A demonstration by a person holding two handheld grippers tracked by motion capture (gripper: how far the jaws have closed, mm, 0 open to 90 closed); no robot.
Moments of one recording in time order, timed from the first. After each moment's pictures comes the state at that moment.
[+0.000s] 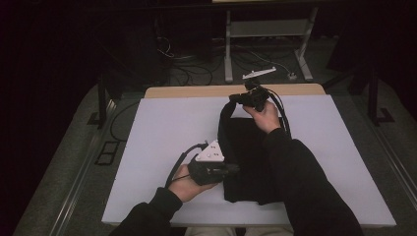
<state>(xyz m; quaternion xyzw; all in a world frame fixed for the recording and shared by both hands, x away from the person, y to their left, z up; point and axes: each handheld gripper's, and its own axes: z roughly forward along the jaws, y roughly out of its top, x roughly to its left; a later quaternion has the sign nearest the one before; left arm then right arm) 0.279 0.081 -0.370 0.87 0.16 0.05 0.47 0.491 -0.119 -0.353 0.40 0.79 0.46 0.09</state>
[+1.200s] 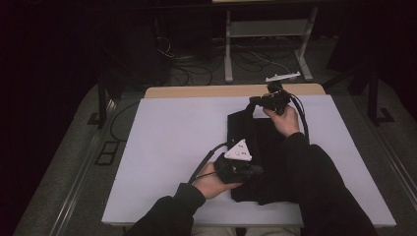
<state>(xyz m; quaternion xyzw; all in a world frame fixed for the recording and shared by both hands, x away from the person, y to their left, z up) 0.287 0.021 -0.376 0.87 0.13 0.01 0.47 0.485 -0.183 -0.368 0.44 0.77 0.46 0.09</state>
